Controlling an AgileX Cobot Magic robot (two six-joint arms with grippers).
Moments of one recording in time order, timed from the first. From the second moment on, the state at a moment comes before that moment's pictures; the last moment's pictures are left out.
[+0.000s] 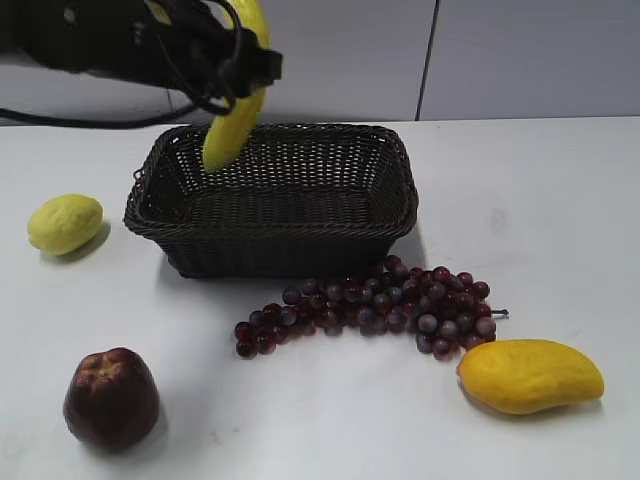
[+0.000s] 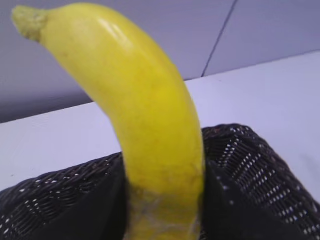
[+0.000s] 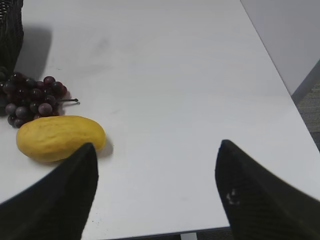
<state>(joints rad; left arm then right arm) -0.54 1.79 -1.24 -0.14 0.08 0.09 0.00 -0.01 -0.49 0.03 1.05 0.01</state>
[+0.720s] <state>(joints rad) -0.59 1.88 -1.24 0.07 0.07 0.10 0.00 -0.01 -0.49 0.03 1.05 0.01</state>
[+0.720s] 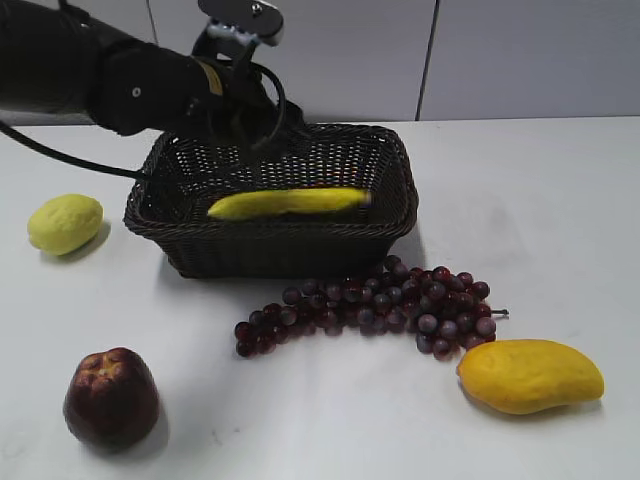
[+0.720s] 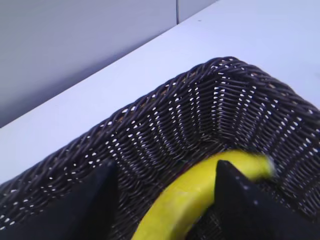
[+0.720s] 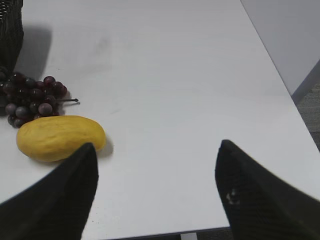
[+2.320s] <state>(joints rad) -0.18 1.01 -0.95 0.08 1.10 -0.08 0.00 -0.01 -0.49 0.03 1.05 0.01</state>
